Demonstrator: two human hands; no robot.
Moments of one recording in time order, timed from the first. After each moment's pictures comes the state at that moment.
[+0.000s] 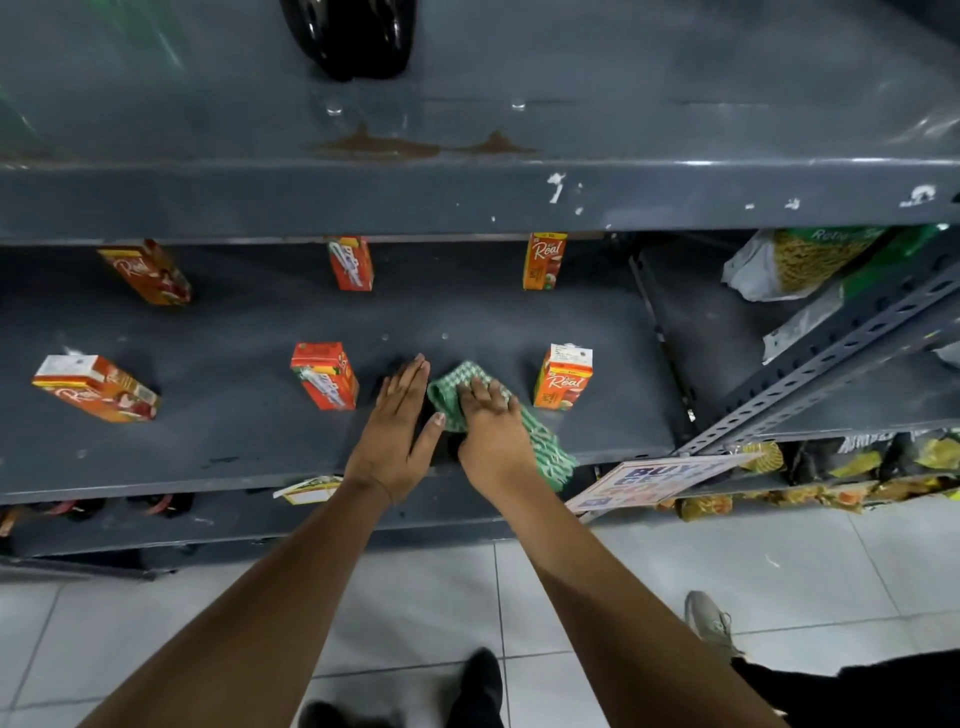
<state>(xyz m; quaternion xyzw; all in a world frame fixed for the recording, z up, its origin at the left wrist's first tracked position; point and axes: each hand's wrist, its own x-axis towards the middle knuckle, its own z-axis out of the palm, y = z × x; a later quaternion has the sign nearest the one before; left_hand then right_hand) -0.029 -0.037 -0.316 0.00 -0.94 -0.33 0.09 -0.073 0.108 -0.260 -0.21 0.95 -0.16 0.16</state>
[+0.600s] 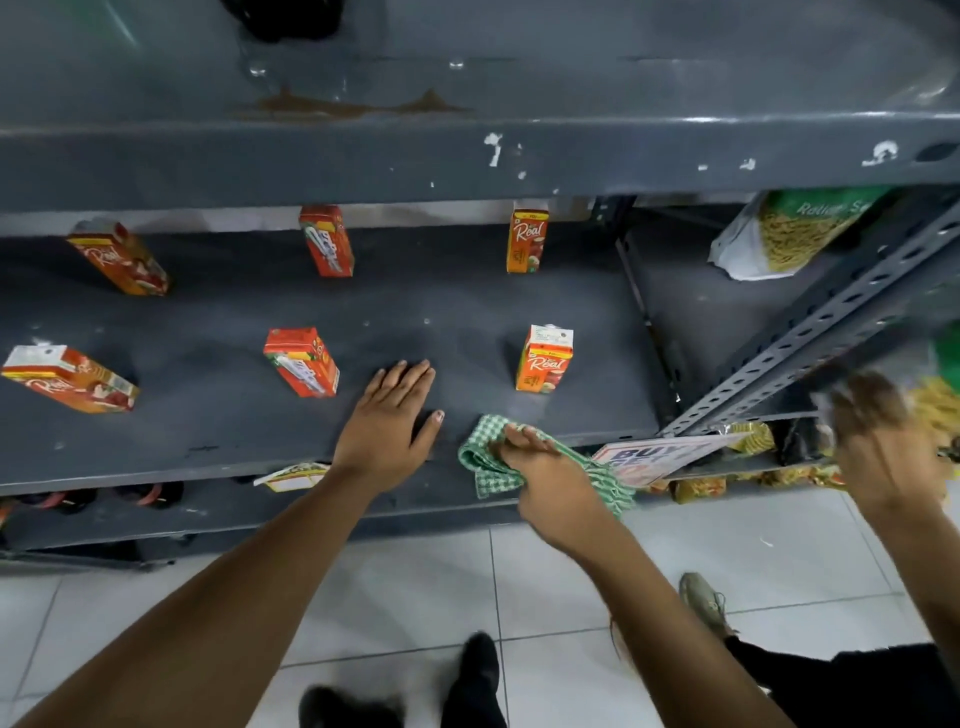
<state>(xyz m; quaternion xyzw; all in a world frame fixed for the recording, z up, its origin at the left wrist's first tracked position) -0.034 -0.029 -0.324 -0.04 -0.98 -0.16 0.09 -0.030 0.203 -0.232 -0.21 0.93 -0.17 0.24</state>
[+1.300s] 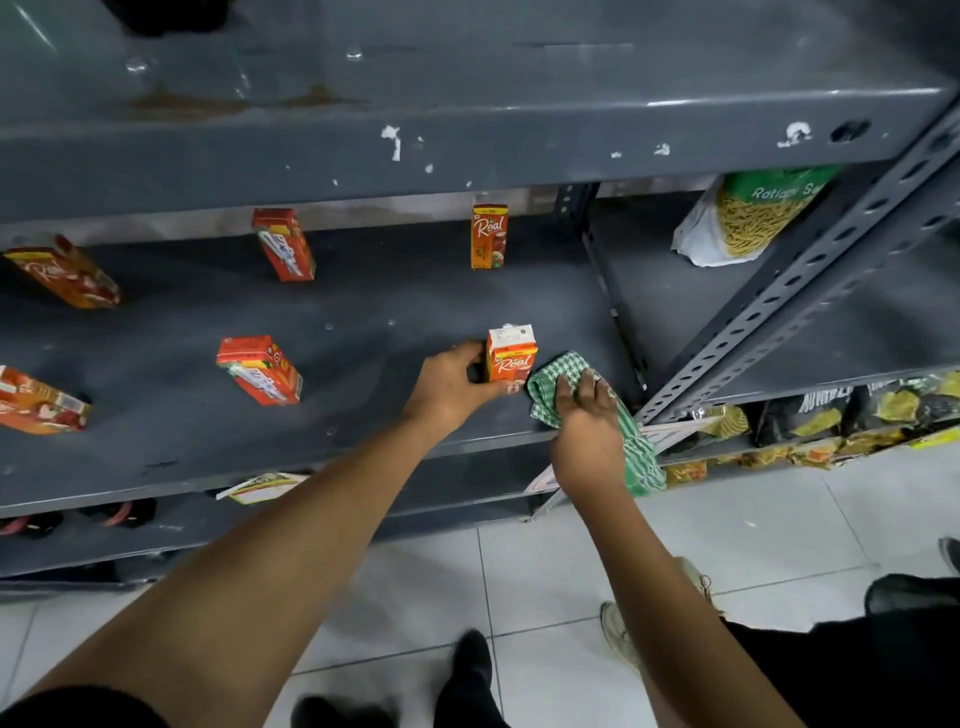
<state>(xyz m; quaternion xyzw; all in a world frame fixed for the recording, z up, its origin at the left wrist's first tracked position) -0.103 0.070 -0.278 0.04 -0.86 -0.50 0.00 -0.087 0.250 -0.266 -0.05 0.99 -0.08 0.12</state>
